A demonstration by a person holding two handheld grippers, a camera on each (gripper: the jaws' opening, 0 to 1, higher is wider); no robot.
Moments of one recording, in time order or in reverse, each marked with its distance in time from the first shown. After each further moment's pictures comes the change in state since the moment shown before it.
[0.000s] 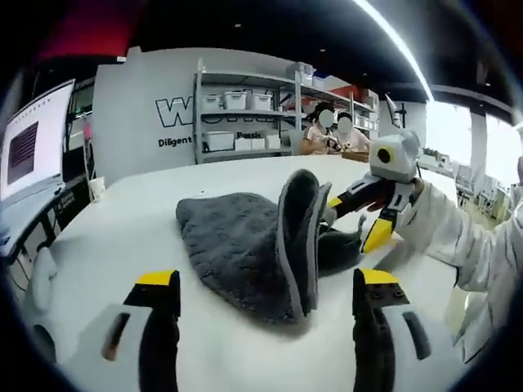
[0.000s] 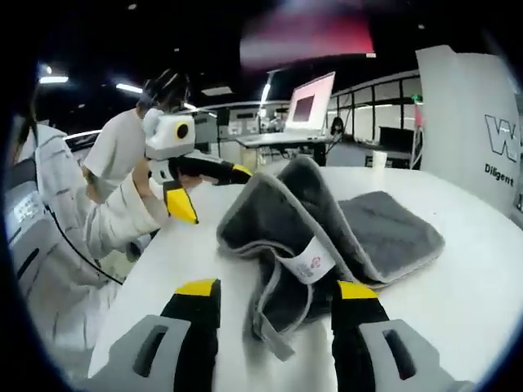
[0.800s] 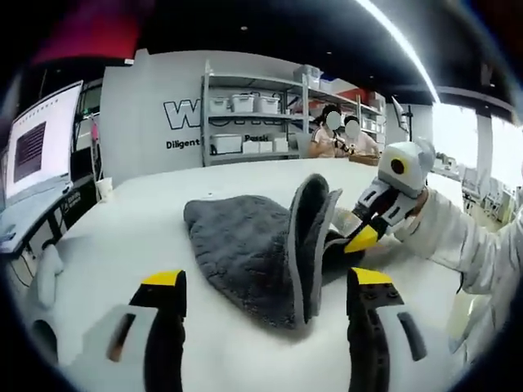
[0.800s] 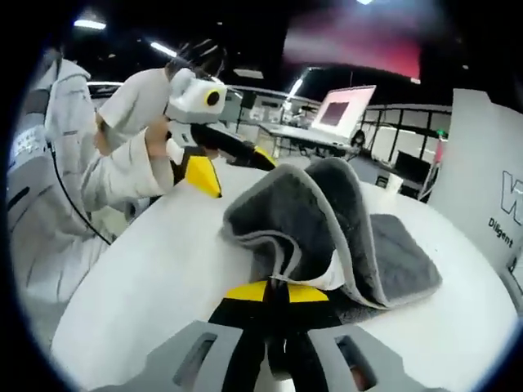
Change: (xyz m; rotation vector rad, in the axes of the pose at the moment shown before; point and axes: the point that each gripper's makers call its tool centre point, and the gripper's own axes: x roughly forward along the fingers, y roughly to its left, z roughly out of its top) left arm -0.007 0.008 0.003 -0.005 -0.017 0.037; right arm 0.011 0.014 -0.004 -0.280 0.048 0.017
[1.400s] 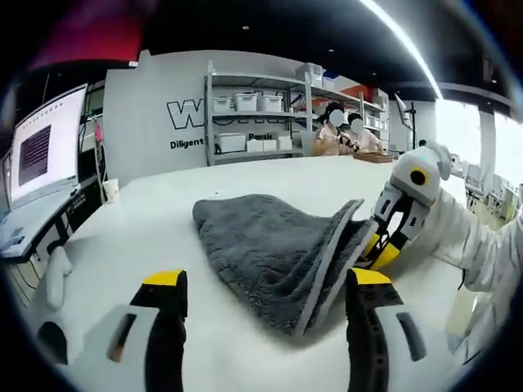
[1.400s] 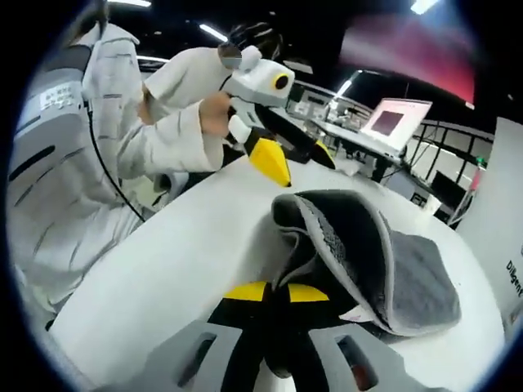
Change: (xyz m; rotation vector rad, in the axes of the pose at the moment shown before) left arm -0.008 0.006 -0.001 0.013 0.014 0.021; right arm 0.007 0.042 0.001 -0.178 0.026 0.165
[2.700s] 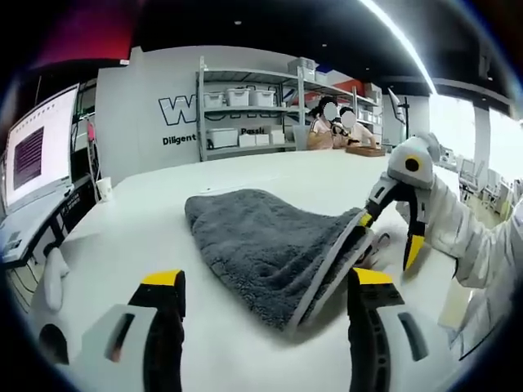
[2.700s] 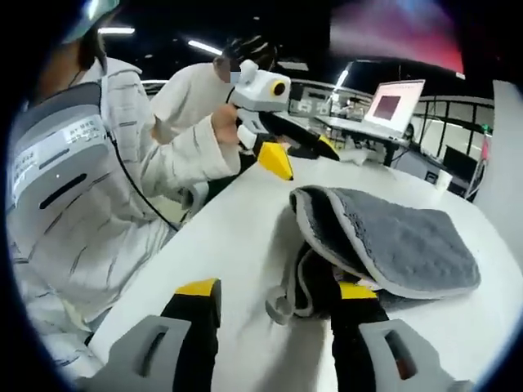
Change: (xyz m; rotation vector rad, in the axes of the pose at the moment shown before) left arm -0.002 -0.009 -0.005 0.016 0.039 -0.039; right arm -0.035 0.011 -0.012 0.182 -0.013 0.078
